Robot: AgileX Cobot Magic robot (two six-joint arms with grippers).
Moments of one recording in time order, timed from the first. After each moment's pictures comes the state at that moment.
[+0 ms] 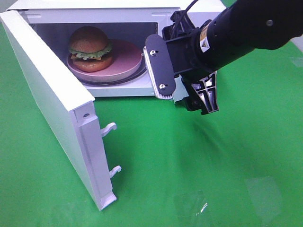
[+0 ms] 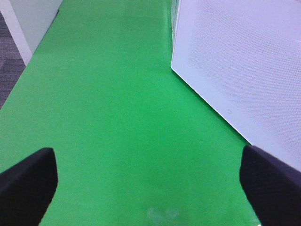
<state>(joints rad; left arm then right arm) -0.01 0.00 -0.52 0.00 1.08 -0.03 0.66 1.63 -1.07 -0.37 0.35 -1.06</state>
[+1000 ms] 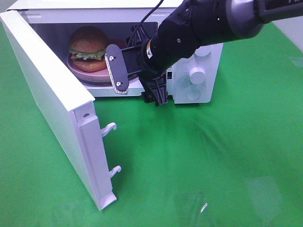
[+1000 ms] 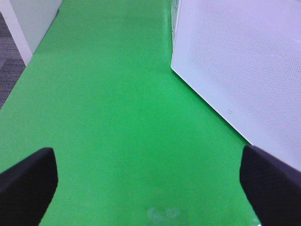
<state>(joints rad) -0.01 0.00 -0.52 0.00 1.08 -0.03 0.67 2.04 -1.42 -0.38 0.27 -1.06</state>
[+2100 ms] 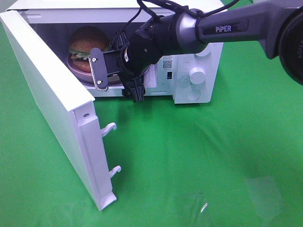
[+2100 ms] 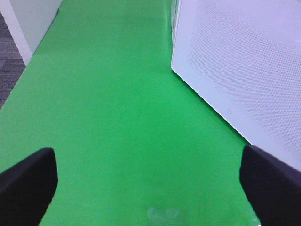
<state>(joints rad) -0.01 0.00 -0.52 0.00 1.08 -0.03 0.67 2.32 -1.76 -0.38 0.29 -1.03</state>
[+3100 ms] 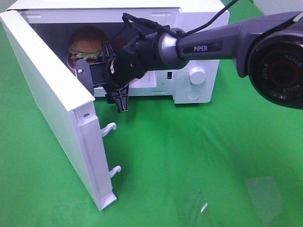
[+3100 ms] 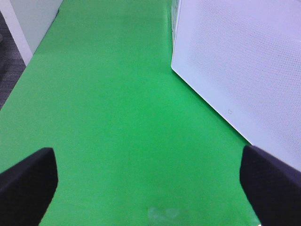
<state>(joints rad) -0.01 0.00 -0.52 0.00 1.08 -0.03 0.71 2.41 -1.83 -0.29 0.22 -1.07</state>
